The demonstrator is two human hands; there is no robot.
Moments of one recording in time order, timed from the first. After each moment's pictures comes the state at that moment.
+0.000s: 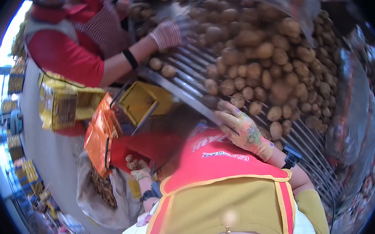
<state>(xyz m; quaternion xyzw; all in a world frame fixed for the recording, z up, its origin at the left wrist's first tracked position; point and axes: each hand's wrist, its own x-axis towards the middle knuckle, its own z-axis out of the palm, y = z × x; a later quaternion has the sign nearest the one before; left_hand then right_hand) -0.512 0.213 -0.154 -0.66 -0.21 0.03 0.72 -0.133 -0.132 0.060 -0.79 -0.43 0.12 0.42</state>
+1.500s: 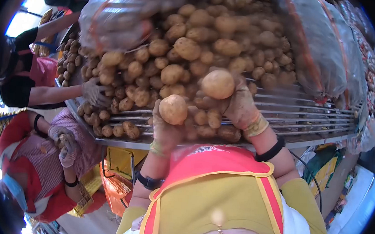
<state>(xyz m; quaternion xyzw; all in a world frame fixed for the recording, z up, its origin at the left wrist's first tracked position) -0.052 -0.014 0.036 0.21 0.22 -0.34 0.89 -0.054 -0.240 0.056 -0.18 0.17 0.17 0.95</state>
